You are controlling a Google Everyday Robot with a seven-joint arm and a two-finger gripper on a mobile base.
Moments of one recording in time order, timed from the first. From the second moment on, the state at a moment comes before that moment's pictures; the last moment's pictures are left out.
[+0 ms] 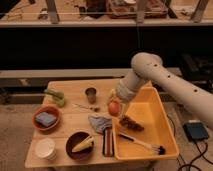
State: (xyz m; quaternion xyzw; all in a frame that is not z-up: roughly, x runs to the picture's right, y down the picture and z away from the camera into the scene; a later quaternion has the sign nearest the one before) arm 0.035 0.082 0.667 -0.29 -0.34 -0.19 0.87
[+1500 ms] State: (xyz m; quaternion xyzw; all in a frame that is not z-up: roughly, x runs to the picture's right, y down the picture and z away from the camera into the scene) arm -0.159 0.225 0.661 -0.31 -0.41 -0.28 0.81
